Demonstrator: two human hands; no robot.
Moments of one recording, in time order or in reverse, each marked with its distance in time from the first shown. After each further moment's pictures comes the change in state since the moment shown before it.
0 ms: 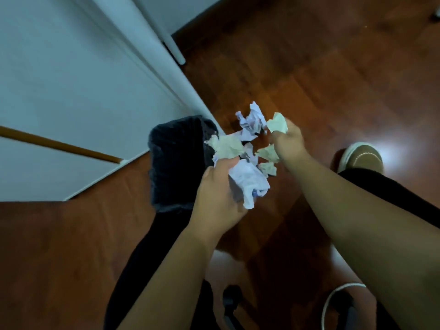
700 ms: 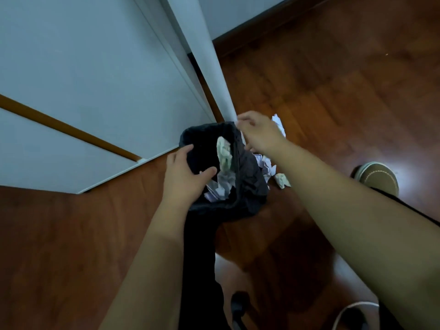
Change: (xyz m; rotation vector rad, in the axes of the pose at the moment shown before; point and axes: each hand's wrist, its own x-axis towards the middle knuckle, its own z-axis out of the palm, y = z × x) left_hand 0.030 -0.096 -0.081 -0.061 0.147 -0.401; right_hand -0.030 -0.067 0.097 -0.478 -0.335 -0.265
